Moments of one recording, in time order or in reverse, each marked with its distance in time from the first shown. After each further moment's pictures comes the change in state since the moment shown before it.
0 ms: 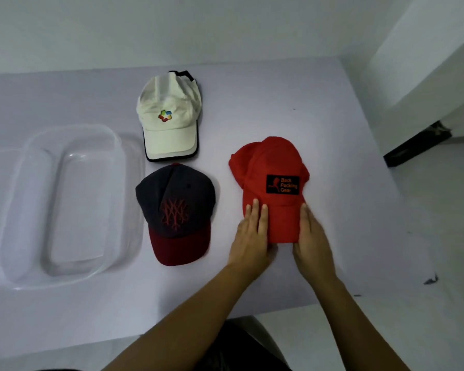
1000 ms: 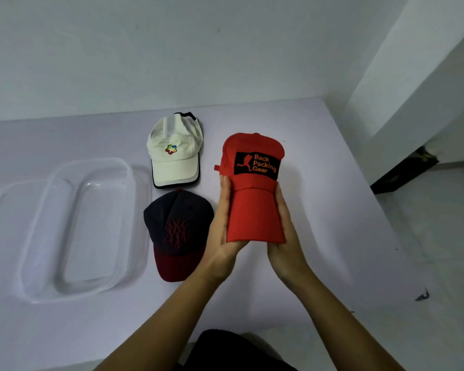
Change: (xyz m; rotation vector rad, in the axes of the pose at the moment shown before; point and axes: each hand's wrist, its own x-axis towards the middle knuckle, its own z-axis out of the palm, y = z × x) left_hand -0.028 0.062 -0.120 -0.910 0.304 0.146; right_hand -0.023 -0.115 -0.064 0.934 -0.017 -0.287
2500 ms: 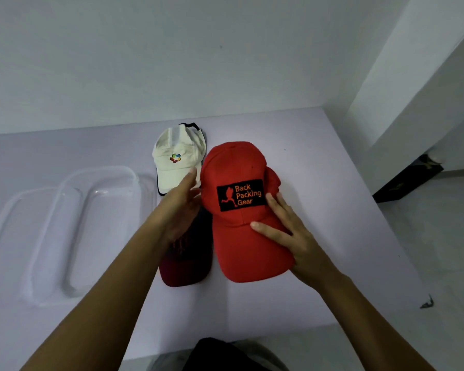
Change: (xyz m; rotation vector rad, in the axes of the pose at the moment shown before) left_hand 0.049 0.025 -0.083 -0.253 0.038 -0.436; right_hand 0.007 0.021 -0.057 -0.742 -0.323 -0.595
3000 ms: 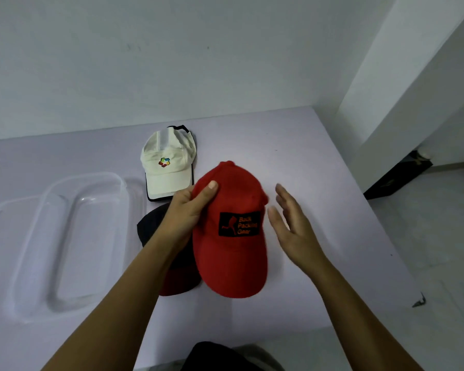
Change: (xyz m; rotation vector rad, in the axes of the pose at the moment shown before) left_hand 0.004 -0.003 0.039 0.048 0.081 0.070; right_hand 0.026 -0.006 -0.012 0.487 0.191 0.714
